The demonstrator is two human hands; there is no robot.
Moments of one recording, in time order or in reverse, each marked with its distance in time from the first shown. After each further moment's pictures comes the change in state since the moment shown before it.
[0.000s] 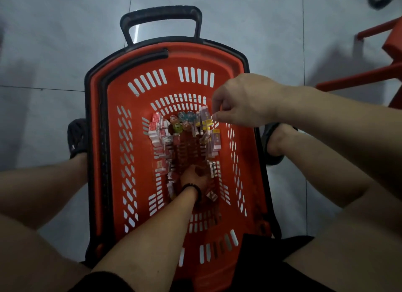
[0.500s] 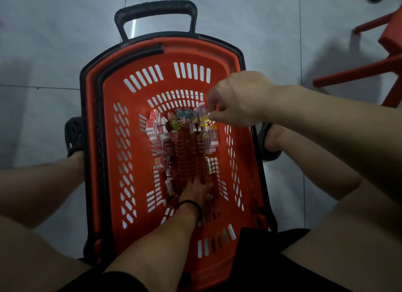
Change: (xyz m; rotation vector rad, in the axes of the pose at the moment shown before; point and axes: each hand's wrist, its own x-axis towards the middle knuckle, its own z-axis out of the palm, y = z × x) left_hand -0.020 -0.043 0.021 0.864 -0.247 0.433; right_hand -0.002 -0.010 0.006 -0.166 0.027 0.011
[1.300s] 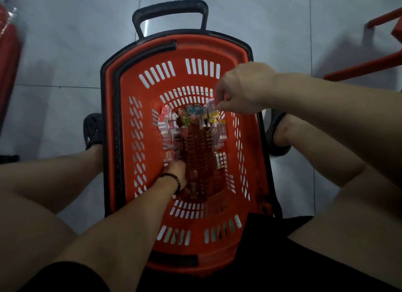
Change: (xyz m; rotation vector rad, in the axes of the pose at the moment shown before) left_hand -0.008 -0.071 -0.066 0.114 -0.017 -0.268; right_hand 0.004 -0.004 -0.001 -0.018 -0.022 0.030
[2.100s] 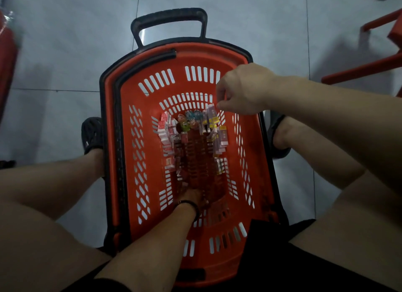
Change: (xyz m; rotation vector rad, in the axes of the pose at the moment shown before) left_hand -0.029 0.045 0.055 0.095 -0.148 0.127; right_hand 0.007 0.004 0.002 0.044 0.055 0.034
